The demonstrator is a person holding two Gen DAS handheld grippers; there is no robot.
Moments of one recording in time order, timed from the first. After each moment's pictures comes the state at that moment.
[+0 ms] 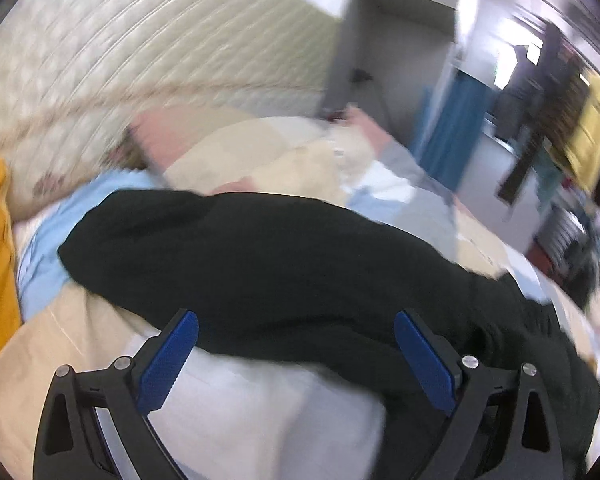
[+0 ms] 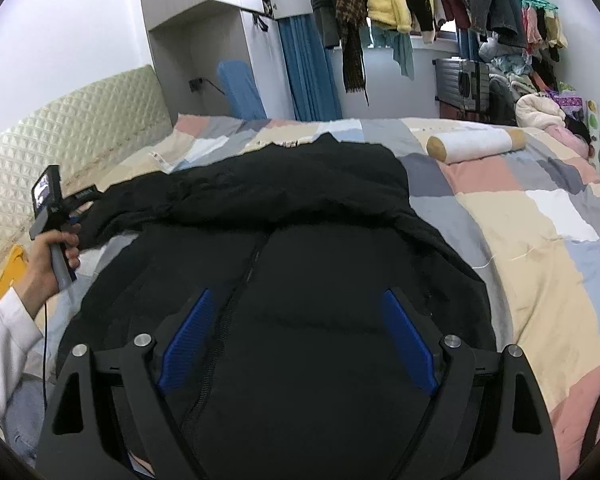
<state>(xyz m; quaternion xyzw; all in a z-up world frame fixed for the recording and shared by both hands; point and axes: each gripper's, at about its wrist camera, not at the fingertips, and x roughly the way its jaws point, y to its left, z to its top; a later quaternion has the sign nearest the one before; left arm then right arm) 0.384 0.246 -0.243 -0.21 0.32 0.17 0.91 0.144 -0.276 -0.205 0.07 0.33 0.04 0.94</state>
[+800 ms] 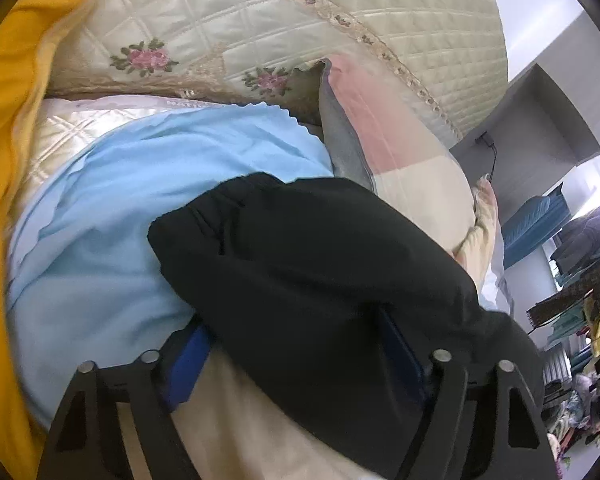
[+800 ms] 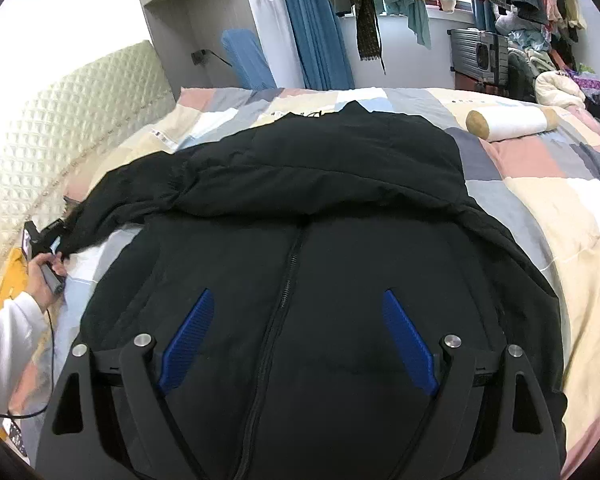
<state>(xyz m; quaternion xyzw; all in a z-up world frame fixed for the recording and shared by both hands) 0.374 0.483 -0.348 -0.42 0.29 0.23 0.83 0.213 -0.227 -0.222 0.08 0.38 0.05 0.92</state>
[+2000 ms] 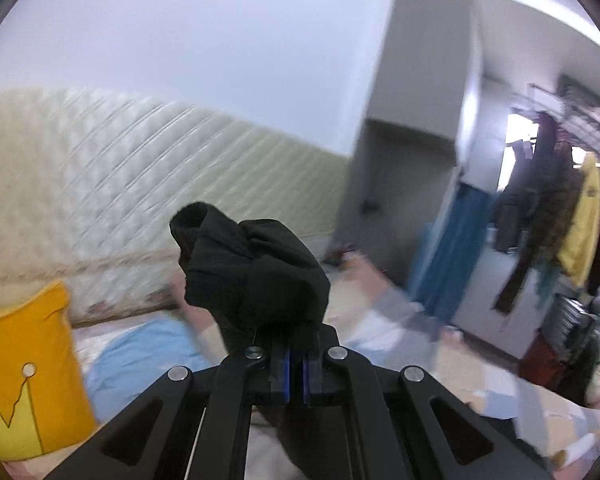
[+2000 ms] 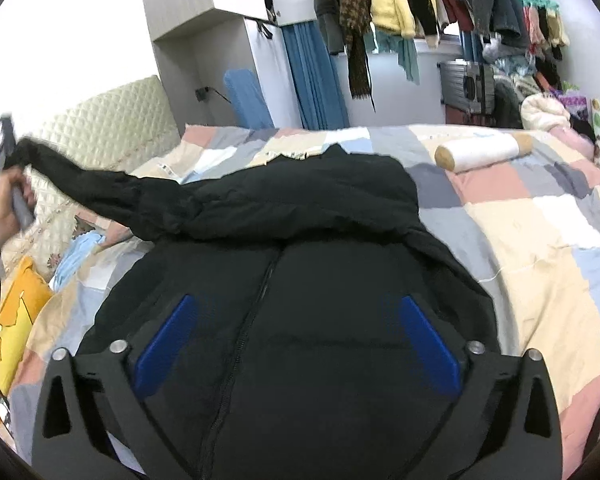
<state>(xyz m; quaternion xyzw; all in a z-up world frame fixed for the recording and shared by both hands) 0.325 0.217 -0.018 -0.17 0.12 0.22 0.95 0.141 -0.276 -0.181 0.08 0.31 0.05 0.95</state>
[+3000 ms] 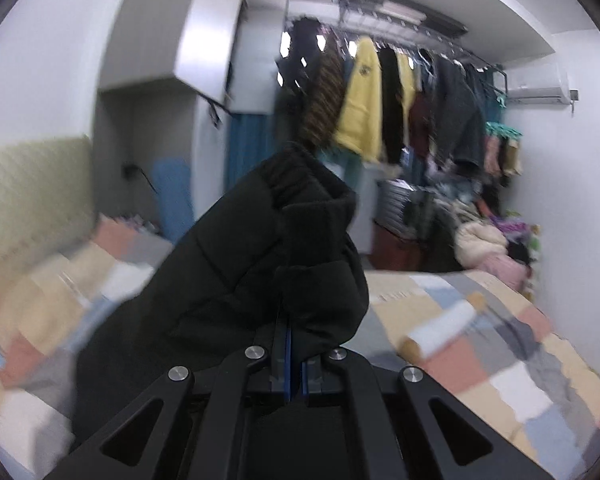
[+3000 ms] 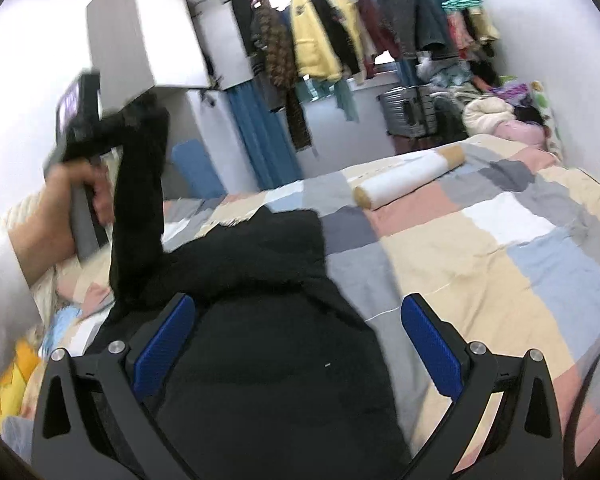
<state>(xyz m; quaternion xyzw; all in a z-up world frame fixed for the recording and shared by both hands) 0.375 -0.222 -0.055 -0.04 0.21 -0.12 0.97 0.103 -0.403 -0.173 0.17 0.21 -0.03 0.96</state>
